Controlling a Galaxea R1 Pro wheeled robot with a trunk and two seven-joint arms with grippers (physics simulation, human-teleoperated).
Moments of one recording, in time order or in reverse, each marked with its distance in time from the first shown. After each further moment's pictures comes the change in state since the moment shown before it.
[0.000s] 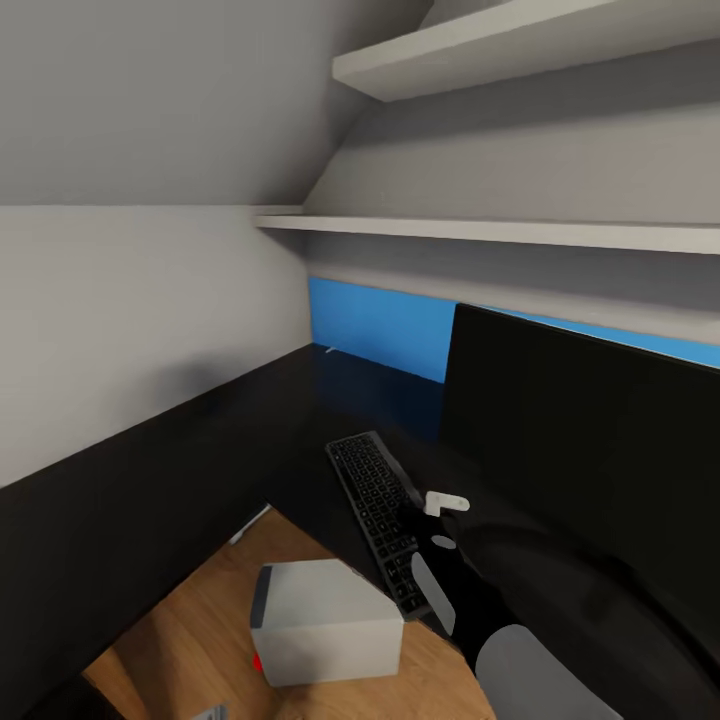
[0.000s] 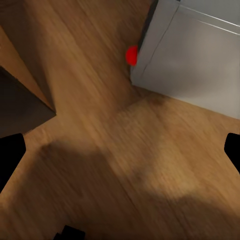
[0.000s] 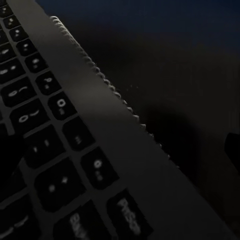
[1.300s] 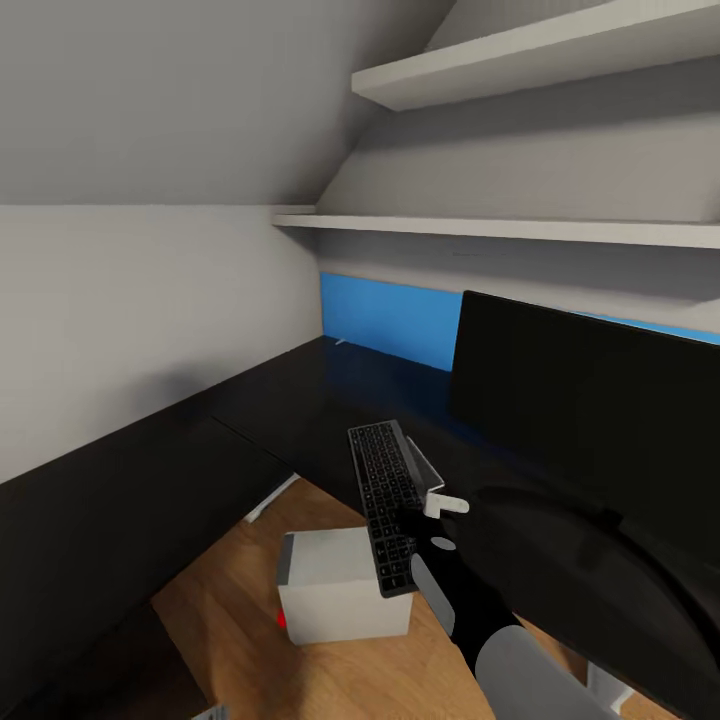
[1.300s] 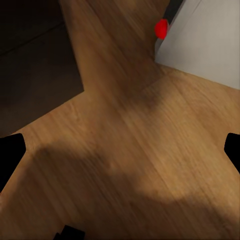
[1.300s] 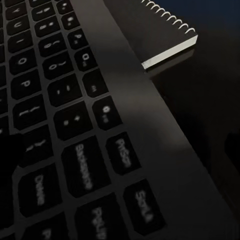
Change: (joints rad) left arm -0.001 0.000 -0.003 0.001 -0.002 0.001 -0.002; right arm 0.001 0.001 0.002 0.008 -0.012 -0.003 -0.001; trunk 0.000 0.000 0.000
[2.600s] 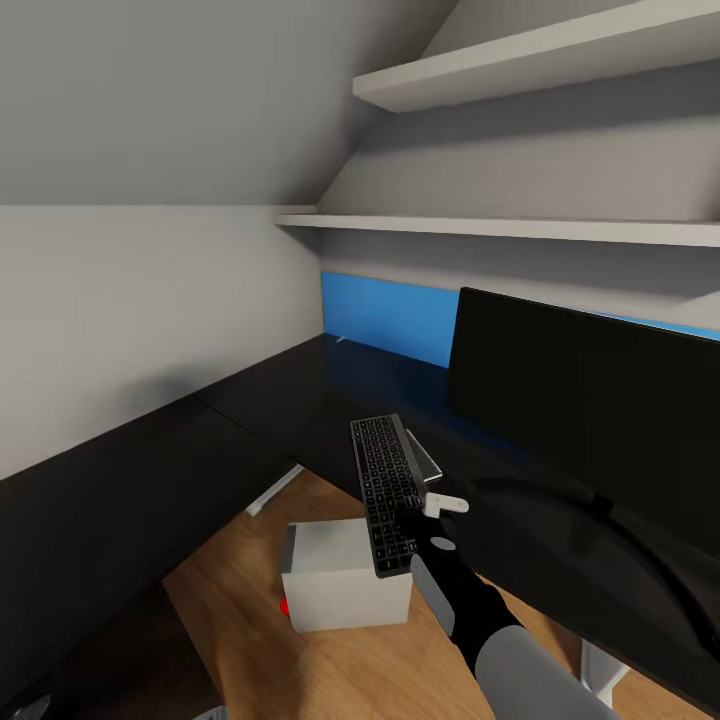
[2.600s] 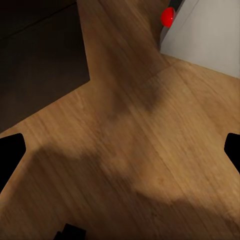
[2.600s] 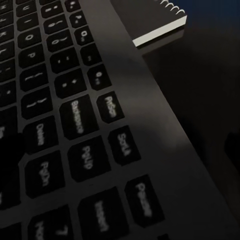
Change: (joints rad) left arm 0.001 0.000 -0.002 0.003 -0.001 0.001 0.003; right arm 0.000 0.000 0.005 -0.001 0.002 -0.005 0.000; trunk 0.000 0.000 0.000
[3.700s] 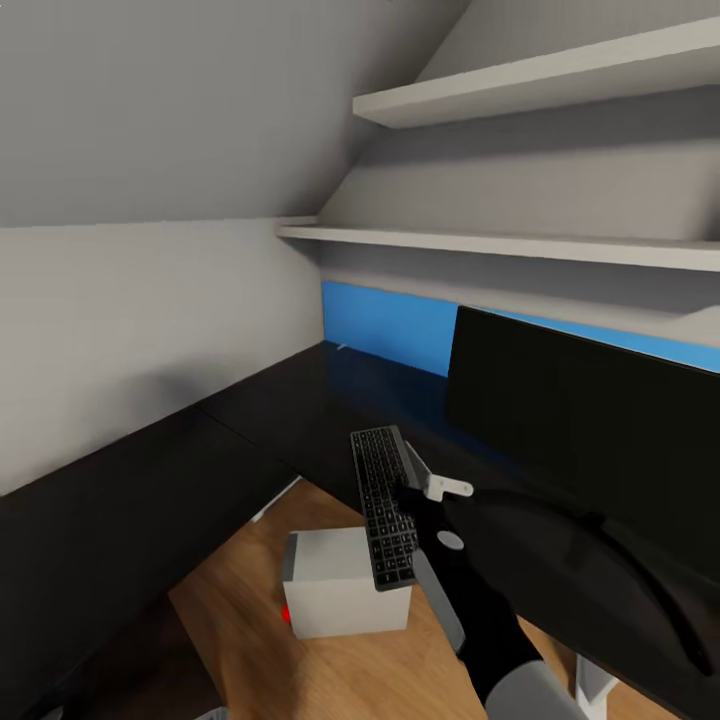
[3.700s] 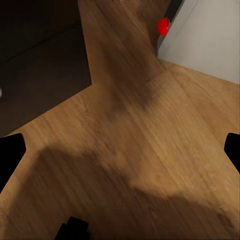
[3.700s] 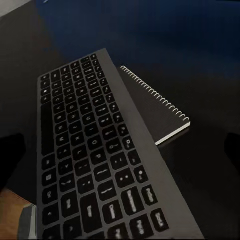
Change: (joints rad) left arm 0.000 -0.002 -0.003 0.003 -0.001 0.000 0.006; right arm 0.122 -0.003 0.009 -0.365 0.010 0.053 -0.011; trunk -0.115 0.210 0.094
